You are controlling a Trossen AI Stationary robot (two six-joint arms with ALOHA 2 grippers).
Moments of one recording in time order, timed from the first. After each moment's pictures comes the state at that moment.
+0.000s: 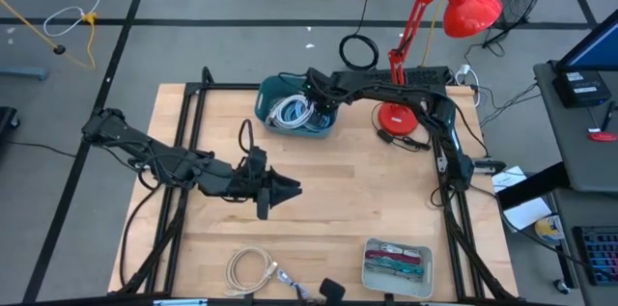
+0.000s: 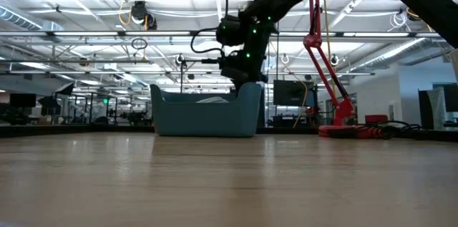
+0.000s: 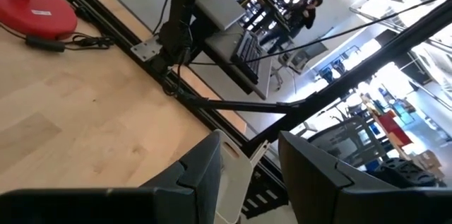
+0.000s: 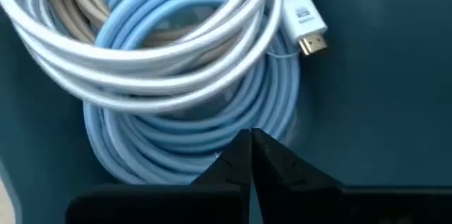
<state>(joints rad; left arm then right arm) -0.42 1.31 1.16 -0.03 -0.41 -0.87 -0.45 2.13 1.79 -0.82 0.11 0.02</state>
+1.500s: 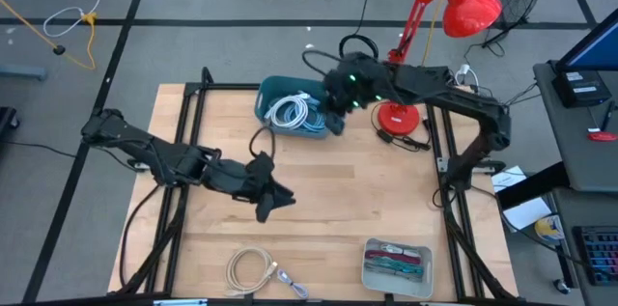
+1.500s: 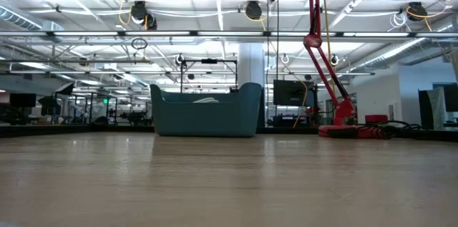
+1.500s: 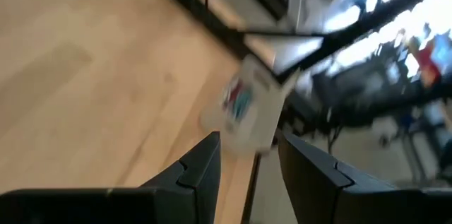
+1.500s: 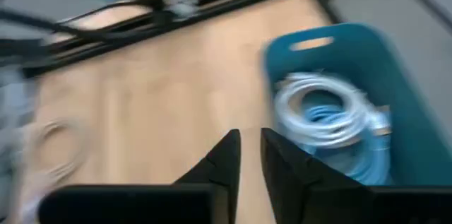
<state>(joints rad) -0.37 1.31 1.16 -0.28 -0.19 -0.91 -0.27 1.65 1.80 -0.82 -0.16 0.12</state>
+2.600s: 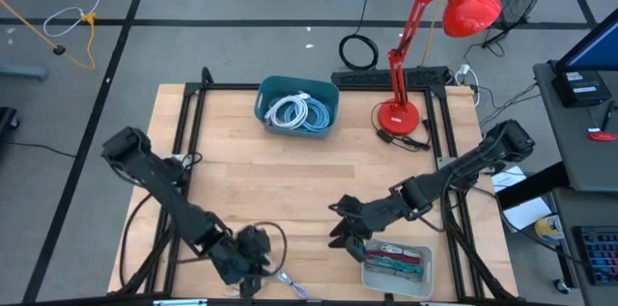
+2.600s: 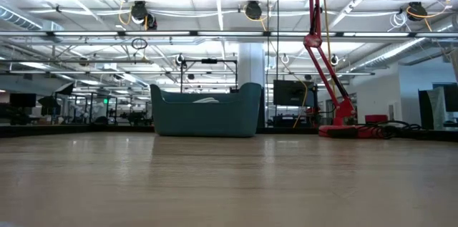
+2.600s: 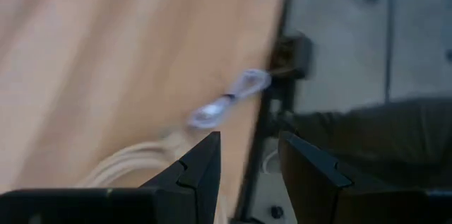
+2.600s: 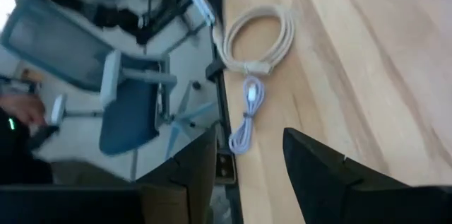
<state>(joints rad) -0.76 1.64 1.16 -0.36 -0.19 -1.07 0.48 1.52 1.12 -0.13 0.02 0.92</state>
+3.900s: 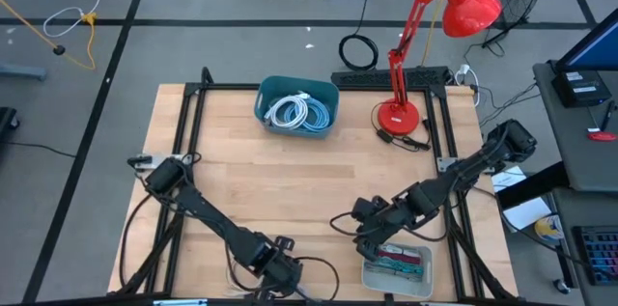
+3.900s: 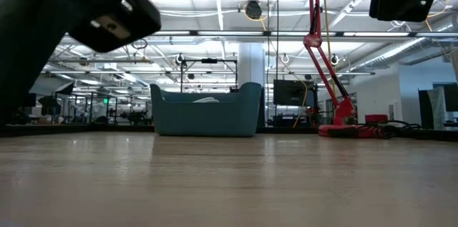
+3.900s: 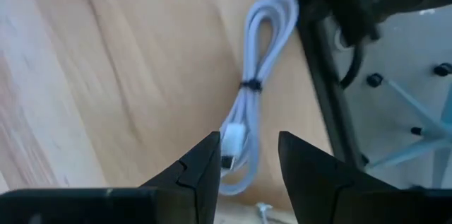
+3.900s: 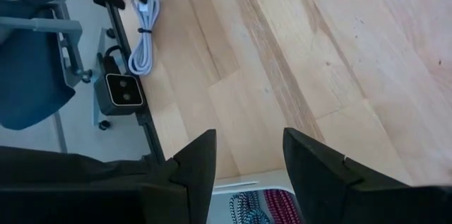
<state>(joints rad) -0.64 2.08 1.54 -0.63 0.09 -0.35 0.55 1.51 1.11 -0.53 0.05 1.05</state>
